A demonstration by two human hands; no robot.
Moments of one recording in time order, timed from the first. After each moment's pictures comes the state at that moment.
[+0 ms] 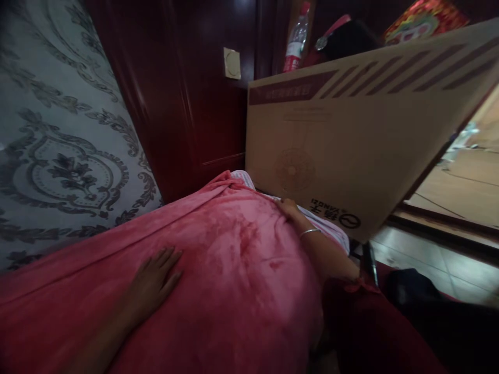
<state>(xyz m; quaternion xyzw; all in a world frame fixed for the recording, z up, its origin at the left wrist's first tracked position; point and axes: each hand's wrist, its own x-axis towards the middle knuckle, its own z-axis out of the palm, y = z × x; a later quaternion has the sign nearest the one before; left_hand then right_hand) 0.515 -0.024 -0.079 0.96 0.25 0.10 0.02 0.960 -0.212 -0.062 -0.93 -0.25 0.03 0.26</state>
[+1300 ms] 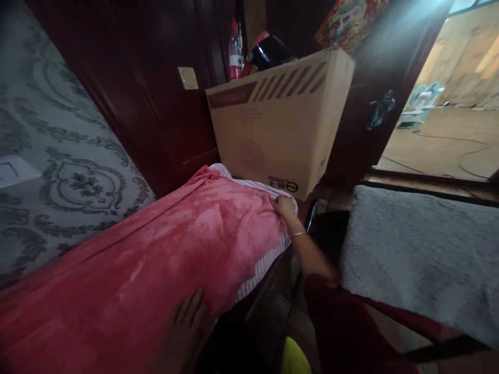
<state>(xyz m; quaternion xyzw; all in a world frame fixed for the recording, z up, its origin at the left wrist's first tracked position) 0.412 -0.259 -0.110 0.94 -0.01 0.24 -0.24 0.876 -0.387 -0.073 -0.96 -0.17 -0.04 0.21</state>
